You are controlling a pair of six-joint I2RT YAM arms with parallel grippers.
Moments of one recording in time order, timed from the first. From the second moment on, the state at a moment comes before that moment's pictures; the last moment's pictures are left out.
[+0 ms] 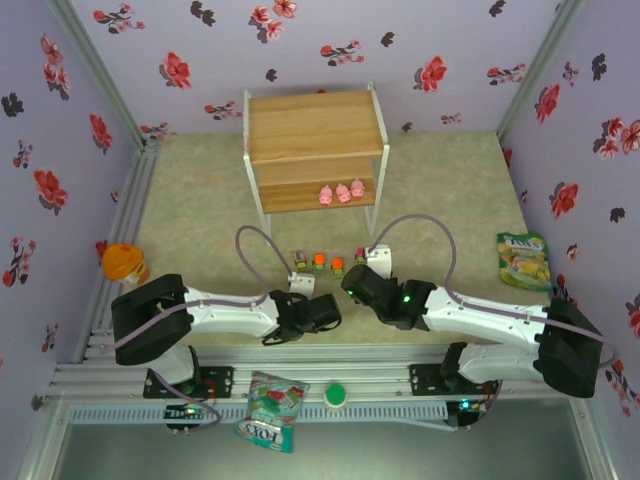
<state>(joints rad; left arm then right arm) -1.30 1.60 0.81 -0.51 -0.49 -1.07 1.08 1.17 0.66 -0.48 0.55 0.85</state>
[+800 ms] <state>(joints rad) -1.28 1.62 0.81 -0.49 -0.46 -1.07 1.07 1.17 0.66 -0.47 0.55 0.85</state>
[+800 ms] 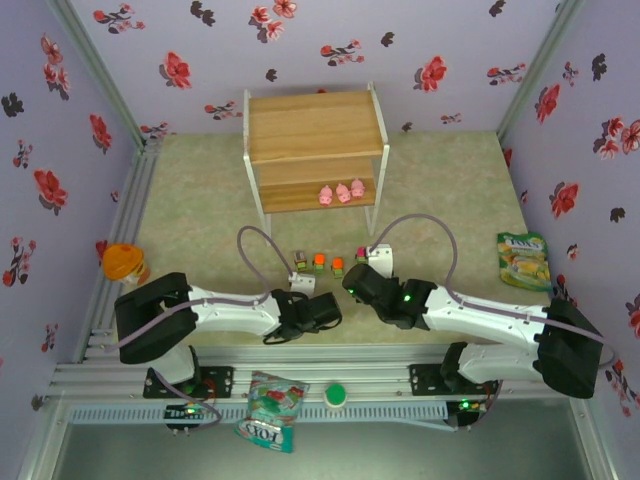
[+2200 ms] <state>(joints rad) -1.28 1.59 0.81 -0.53 -0.47 -1.06 1.06 1.17 0.66 -0.47 0.55 0.85</state>
